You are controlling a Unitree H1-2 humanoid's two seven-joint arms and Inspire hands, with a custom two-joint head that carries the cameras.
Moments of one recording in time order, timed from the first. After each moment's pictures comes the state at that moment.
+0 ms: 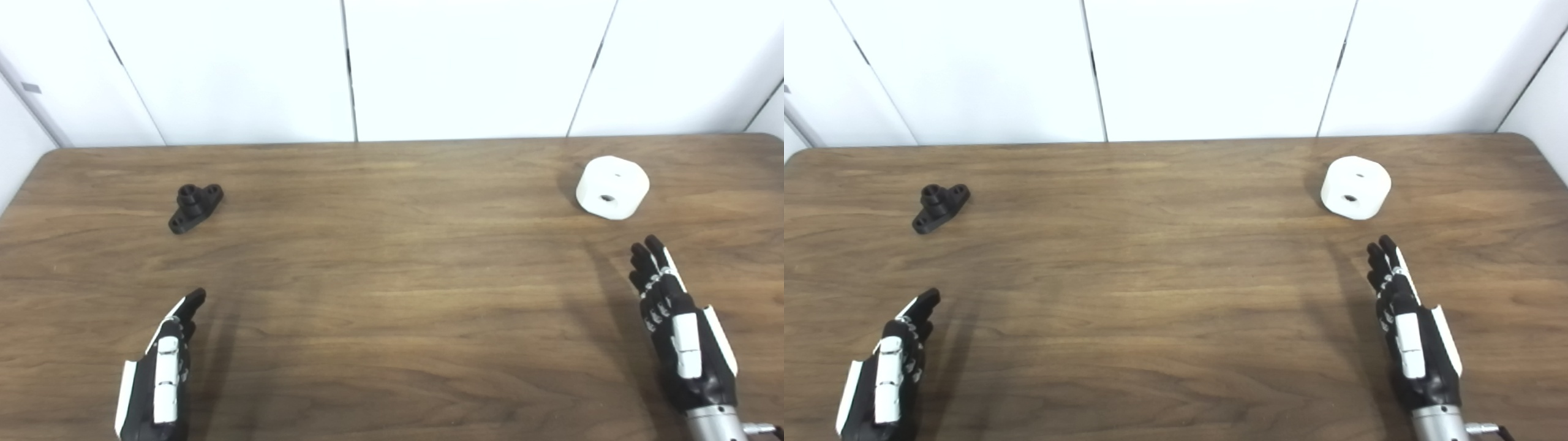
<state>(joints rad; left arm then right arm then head) 0.44 0.11 0.13 -0.40 -0.12 -0.03 0.02 0.24 -0.19 -0.16 -0.18 0.17 -0.19 0.15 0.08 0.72</state>
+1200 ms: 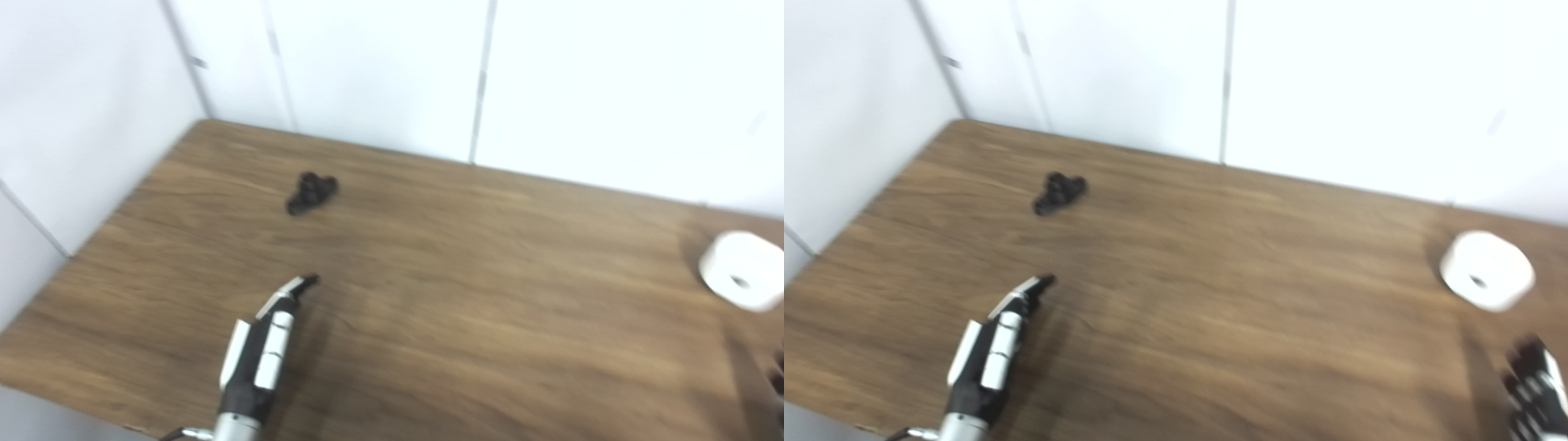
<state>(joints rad) 0.45 0.10 0.06 -0.34 -0.03 -0.13 0.08 0.22 -0.27 -0.18 -0.11 0.22 -0.20 0.19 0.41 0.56</state>
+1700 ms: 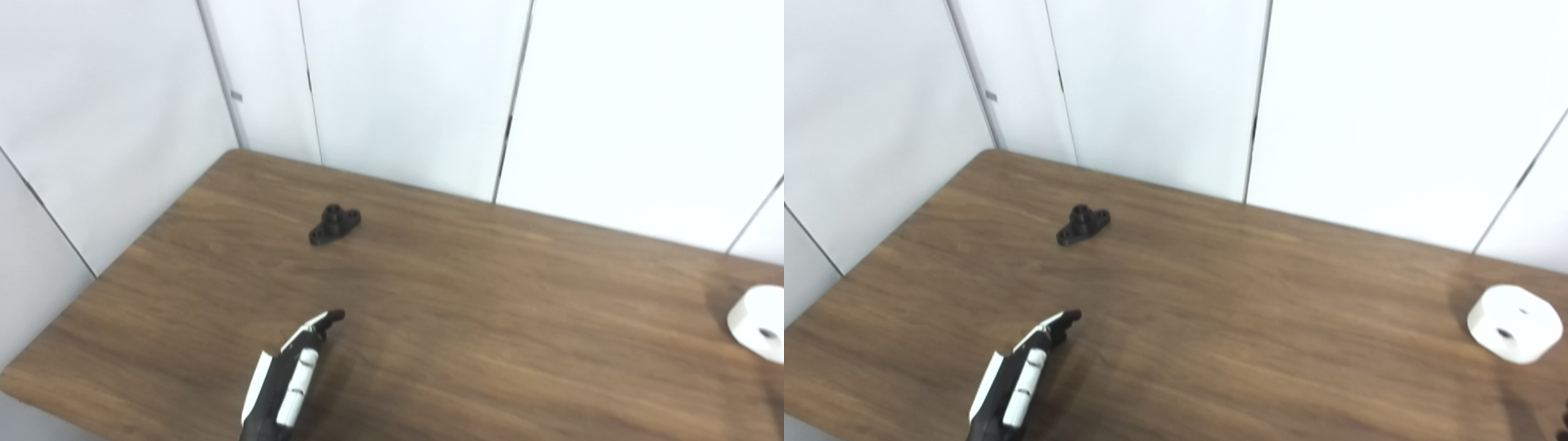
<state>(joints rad) 0.44 0.10 0.02 -0.30 0.01 -0.19 0.12 0.20 -0.30 -0.21 -0.05 0.26 -0.27 0.22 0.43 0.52</state>
